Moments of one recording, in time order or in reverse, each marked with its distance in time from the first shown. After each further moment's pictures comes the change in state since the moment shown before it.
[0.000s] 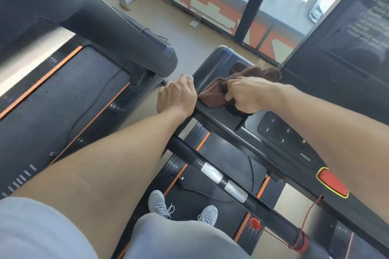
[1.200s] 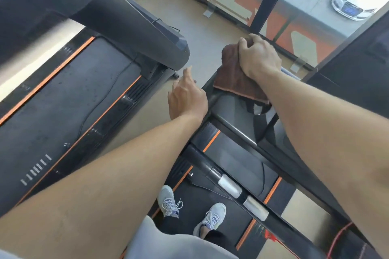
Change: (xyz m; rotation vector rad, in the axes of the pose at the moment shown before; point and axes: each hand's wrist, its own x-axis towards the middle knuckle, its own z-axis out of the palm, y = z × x) left_hand 0.015 -0.014 0.012 -0.200 0.152 -0.203; right_hand 0.107 0.022 -0.013 0.748 0.600 0.712
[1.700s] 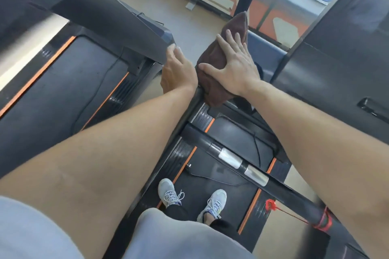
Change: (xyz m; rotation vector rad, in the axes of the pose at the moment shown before) left_hand 0.003 0.009 -0.013 -0.351 0.014 -0.183; right_hand -0.095 0.011 0.019 -0.038 -0.101 -0.286
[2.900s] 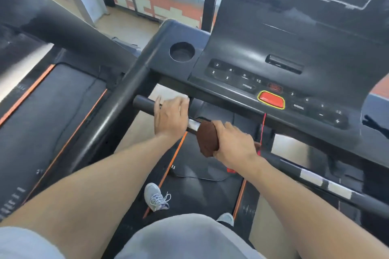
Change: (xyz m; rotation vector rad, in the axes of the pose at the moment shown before) left_hand -0.204 -0.090 0.023 0.376 -0.229 0.716; right_hand -0.308 0.101 0.019 -0.253 -0.159 0.158
